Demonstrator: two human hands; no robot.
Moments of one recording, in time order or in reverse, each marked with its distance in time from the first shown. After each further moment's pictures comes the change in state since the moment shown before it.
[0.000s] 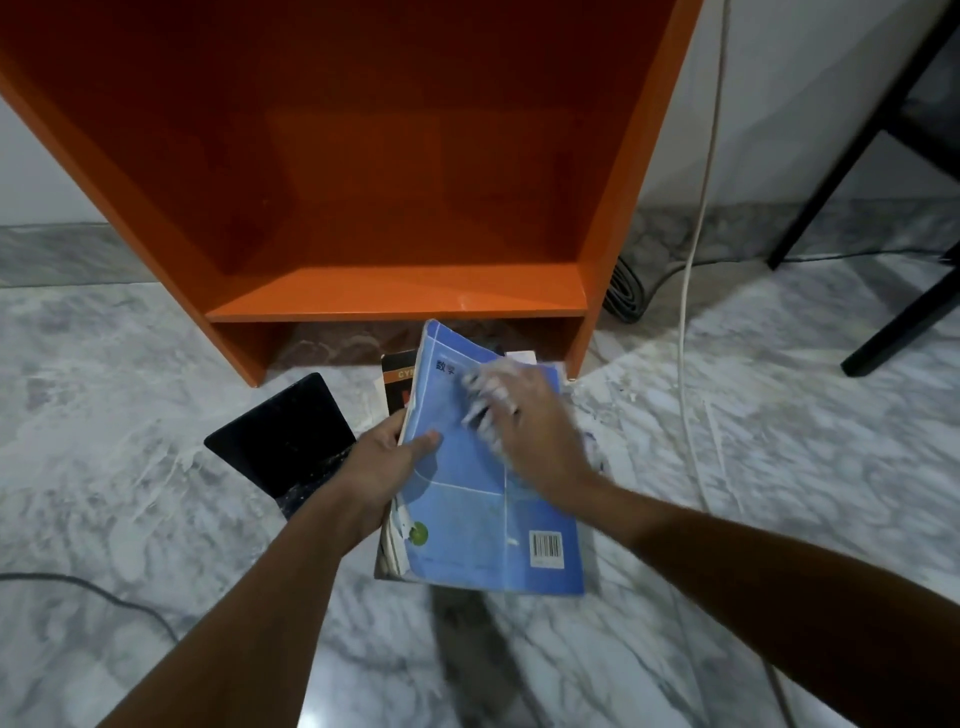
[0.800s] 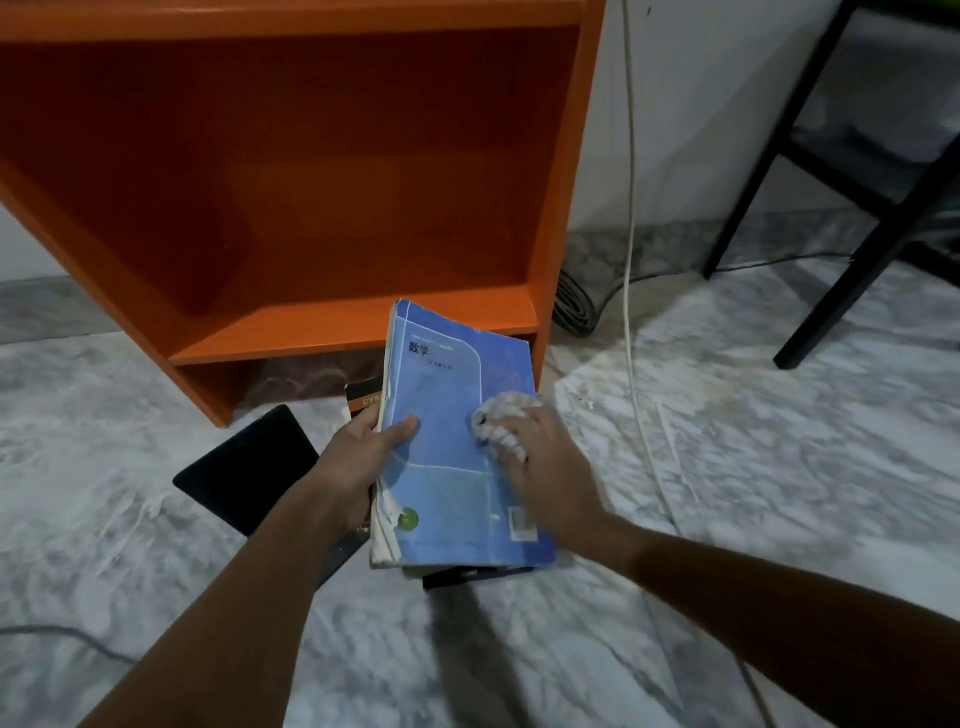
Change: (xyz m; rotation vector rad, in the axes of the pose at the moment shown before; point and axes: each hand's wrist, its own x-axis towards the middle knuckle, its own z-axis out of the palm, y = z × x) left_hand -0.008 0.032 0.008 -0.106 -0.092 0.043; right_hand -0.047 0.018 -0.029 -0.047 0.163 -0.079
